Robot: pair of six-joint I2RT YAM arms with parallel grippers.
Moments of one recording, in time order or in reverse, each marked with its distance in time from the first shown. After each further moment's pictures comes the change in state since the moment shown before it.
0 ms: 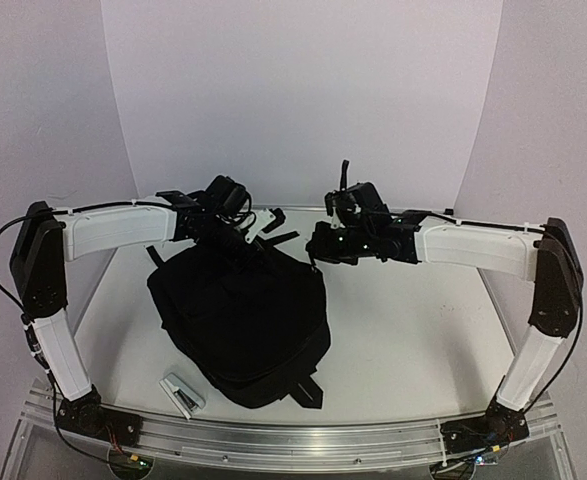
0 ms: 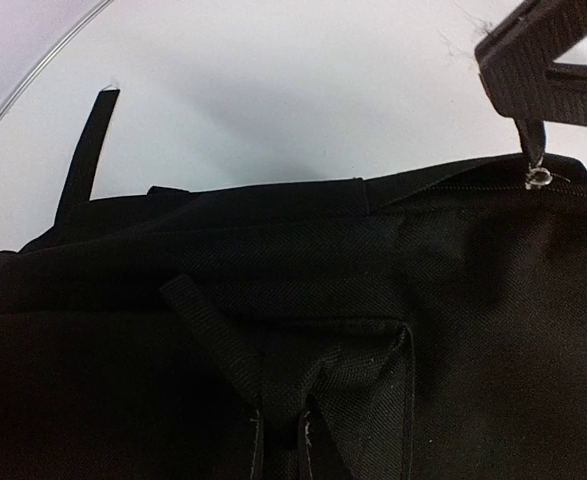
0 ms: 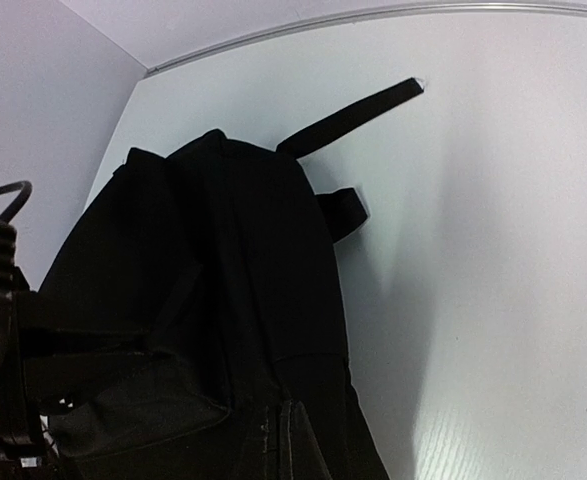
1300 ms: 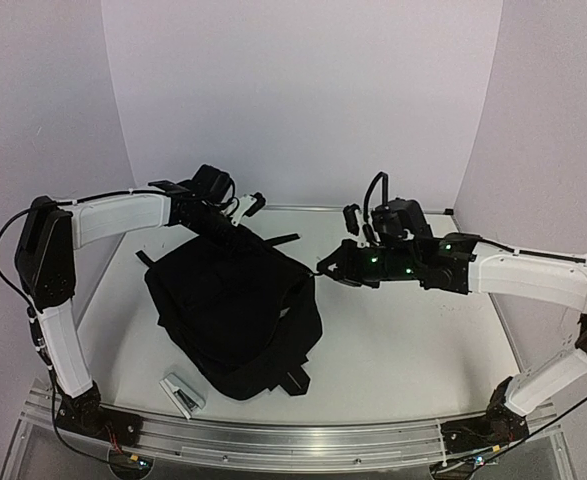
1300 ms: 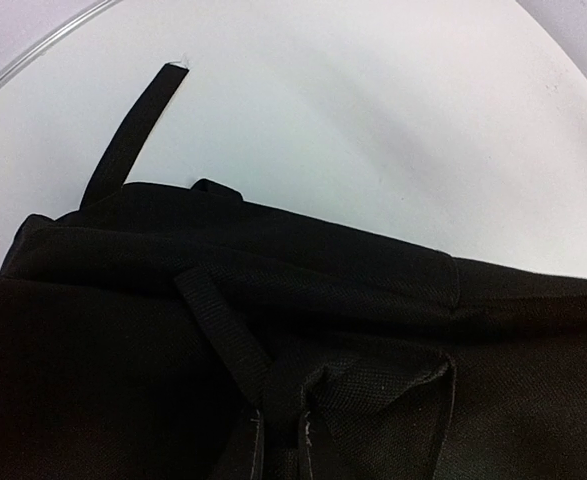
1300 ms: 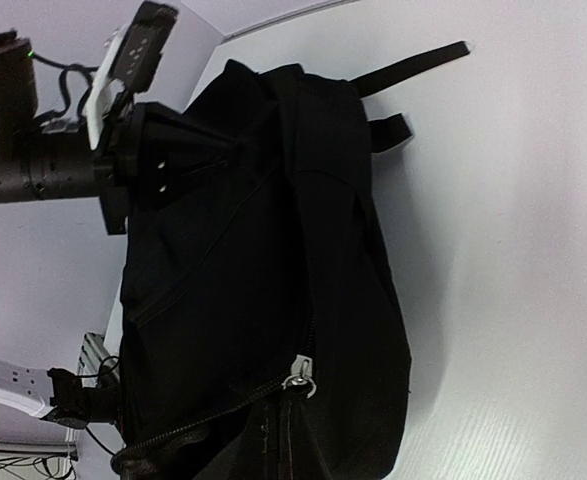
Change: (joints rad) left arm 0.142 0.058 0.068 -0.014 0.098 -0.119; right arm 0.070 -0.326 -0.295 0.057 -0.137 0.069
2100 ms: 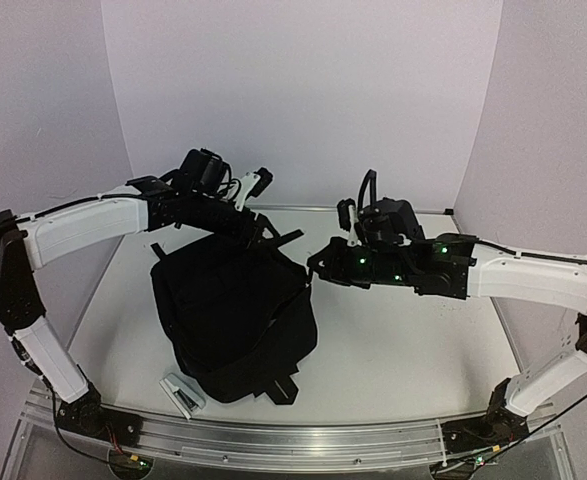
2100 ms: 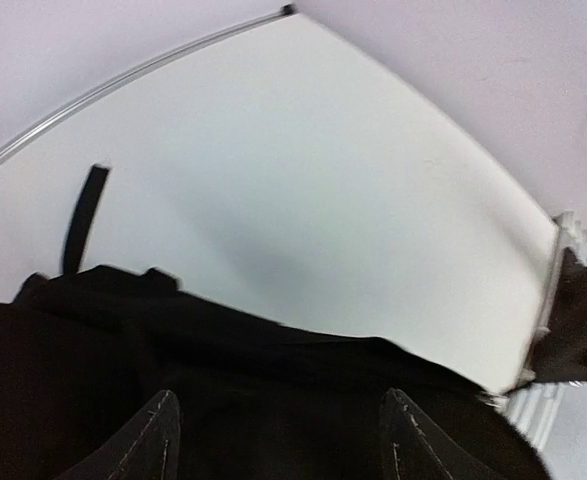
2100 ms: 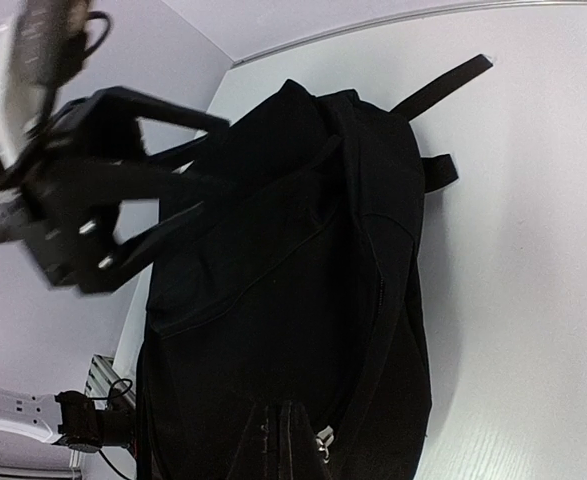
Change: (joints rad) left arm -0.111 -0.191 -0.060 0.099 0.027 -0.140; right arm 0.117 0.008 0.064 -0.016 0.199 0.070
